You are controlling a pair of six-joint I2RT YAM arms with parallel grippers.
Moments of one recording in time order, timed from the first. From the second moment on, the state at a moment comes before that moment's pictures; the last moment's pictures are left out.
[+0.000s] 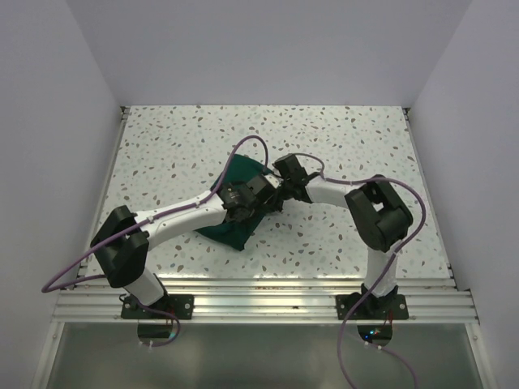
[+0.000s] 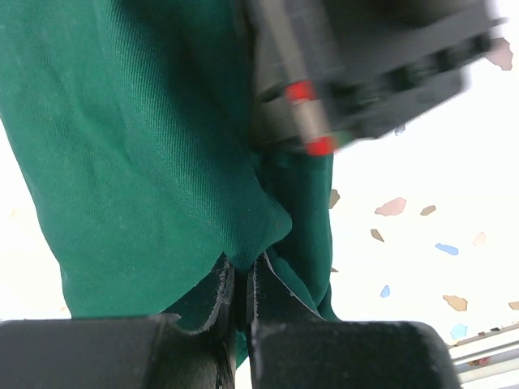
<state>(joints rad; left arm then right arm) -0.92 1.61 1.18 -0.71 -0.35 -0.21 0.60 1.91 1.12 -0.12 -0.51 1.02</state>
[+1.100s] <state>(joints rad) -0.86 1.38 1.19 -0.64 -0.15 -0.24 0.45 1.71 1.19 -0.38 -0.57 0.83</state>
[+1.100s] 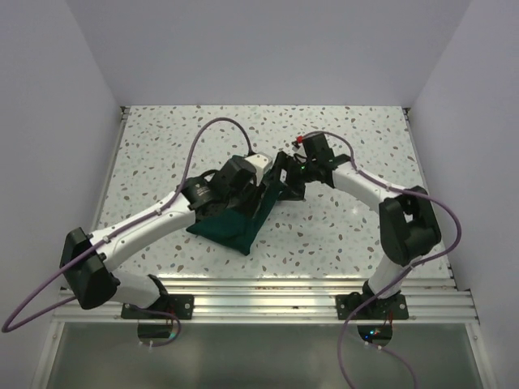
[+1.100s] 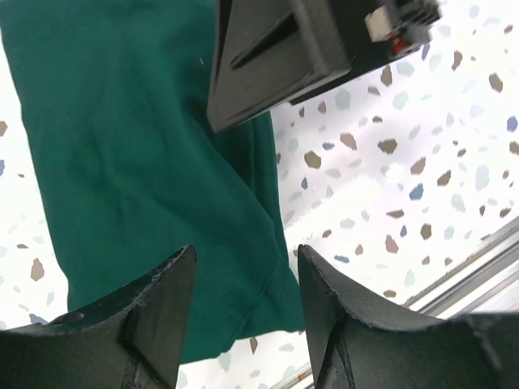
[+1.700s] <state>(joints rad) -0.85 1.62 1.23 -0.60 -0.17 -0.24 0.45 1.92 1.43 -0.45 -0.59 0.90</state>
